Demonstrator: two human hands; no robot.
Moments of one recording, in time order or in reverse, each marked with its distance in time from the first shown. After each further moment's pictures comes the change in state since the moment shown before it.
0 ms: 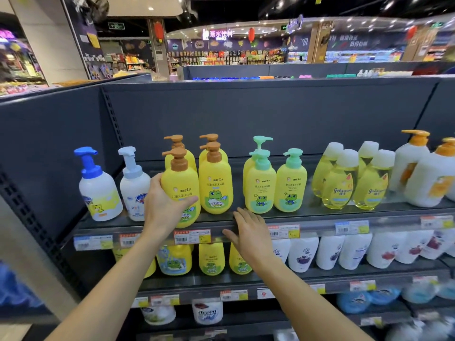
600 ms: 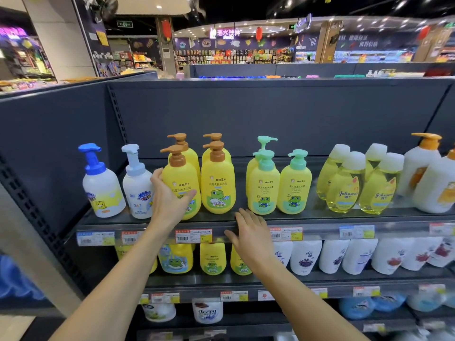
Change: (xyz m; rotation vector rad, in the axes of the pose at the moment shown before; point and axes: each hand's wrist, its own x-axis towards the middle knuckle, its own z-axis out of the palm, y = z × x) left_hand 0.017 -0.017 0.018 0.036 -0.004 -0.037; right_hand -0.002 0.000 0.004 -0.011 -0.015 -0.003
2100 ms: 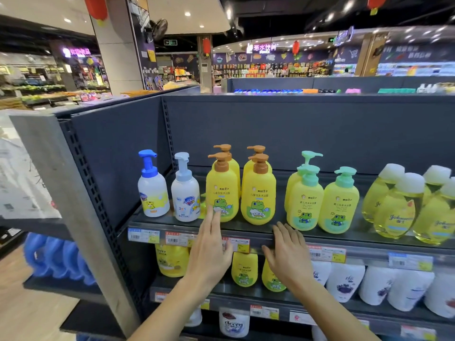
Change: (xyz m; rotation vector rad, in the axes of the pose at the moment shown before) left_hand -0.082 -0.030 -0.016 0.387 -0.142 0.236; right_hand -0.005 -0.002 0.005 -0.103 0.037 -0.034
